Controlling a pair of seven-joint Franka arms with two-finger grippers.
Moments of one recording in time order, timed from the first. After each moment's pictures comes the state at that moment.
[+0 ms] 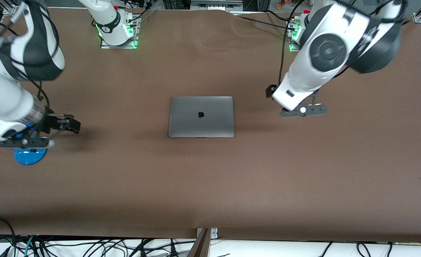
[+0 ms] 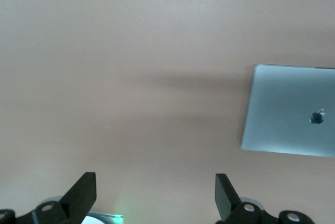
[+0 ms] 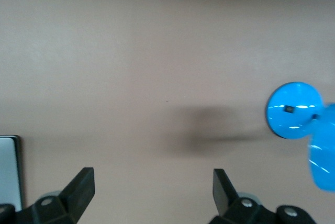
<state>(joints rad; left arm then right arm) -0.18 0.24 -0.28 -1.50 0.04 1.50 -0.52 -0.06 0.23 0.17 -1.58 -0.14 1.84 0.13</state>
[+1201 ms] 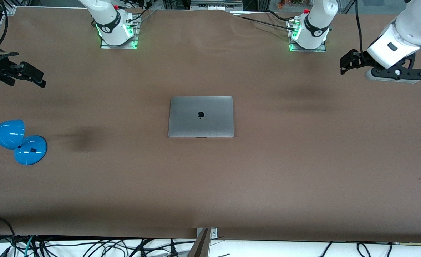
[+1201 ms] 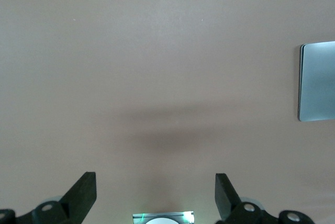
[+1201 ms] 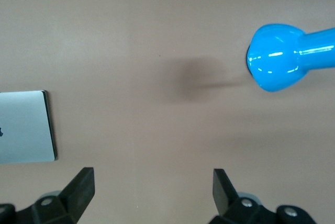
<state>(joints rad) -0.18 -0.15 0.04 -1.80 0.01 1.54 -0.07 -0.06 -0.04 0.05 -1.68 -0.01 1.64 0.04</state>
